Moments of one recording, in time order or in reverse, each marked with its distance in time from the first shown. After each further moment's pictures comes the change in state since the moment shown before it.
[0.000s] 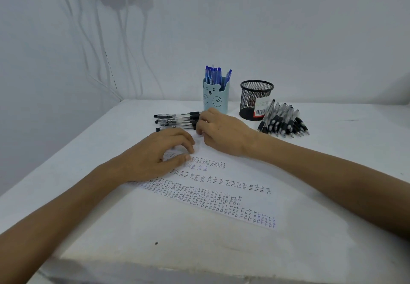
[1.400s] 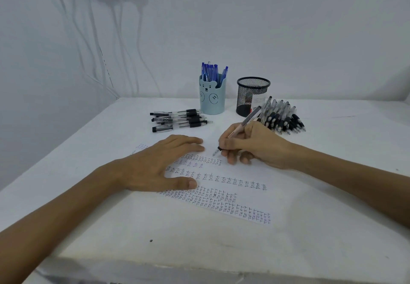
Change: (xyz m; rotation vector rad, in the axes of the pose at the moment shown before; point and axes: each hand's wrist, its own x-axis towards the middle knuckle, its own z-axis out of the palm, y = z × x) left_hand -0.003 0.021 0.005 0.076 -0.296 -0.068; right_hand -0.076 -0.001 -0.032 1.363 -0.099 0.549
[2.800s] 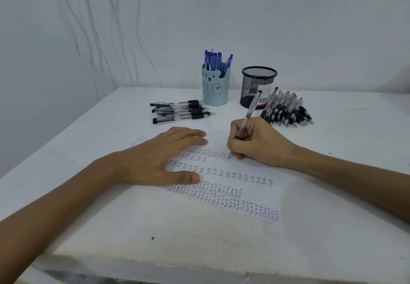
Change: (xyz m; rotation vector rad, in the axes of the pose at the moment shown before) left_hand 0.002 -0.005 0.002 0.007 -0.013 -0.001; right_hand -0.003 0.004 0.013 -0.268 0.083 -0.125
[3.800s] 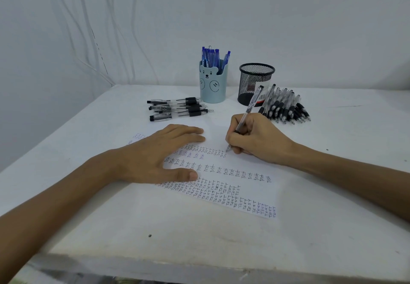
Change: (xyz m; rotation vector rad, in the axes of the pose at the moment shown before) left_hand -0.001 0.003 -0.002 -0.017 -0.005 -0.005; right_hand 0.001 0.005 -0.001 0.003 0.064 0.009
